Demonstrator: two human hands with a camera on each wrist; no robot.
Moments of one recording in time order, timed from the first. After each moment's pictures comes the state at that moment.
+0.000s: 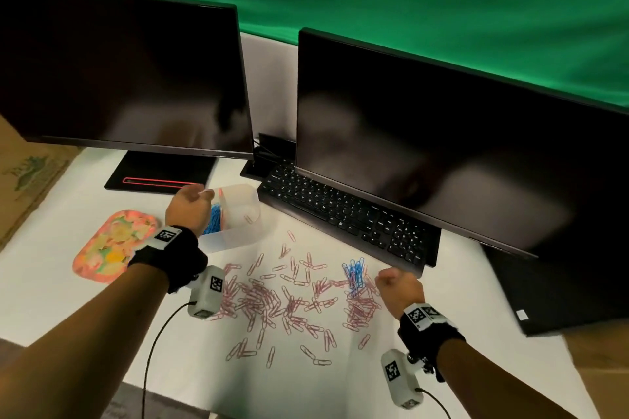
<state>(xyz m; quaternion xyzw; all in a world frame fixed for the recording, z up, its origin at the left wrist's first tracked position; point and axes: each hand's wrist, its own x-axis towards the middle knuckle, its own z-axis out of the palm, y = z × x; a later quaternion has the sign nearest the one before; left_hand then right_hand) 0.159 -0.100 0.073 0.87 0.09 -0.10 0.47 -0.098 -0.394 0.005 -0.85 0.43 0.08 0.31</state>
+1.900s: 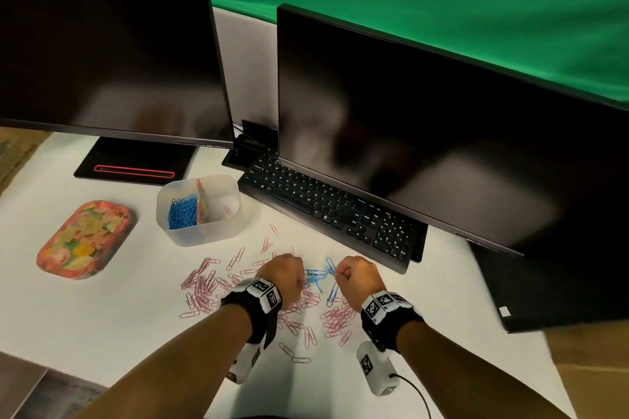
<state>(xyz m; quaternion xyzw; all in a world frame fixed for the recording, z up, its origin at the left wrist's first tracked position) 0.023 -0.220 0.001 0.90 -0.31 -0.28 0.12 -0.071 -0.378 -0.005 -0.89 0.30 0.10 0.33</state>
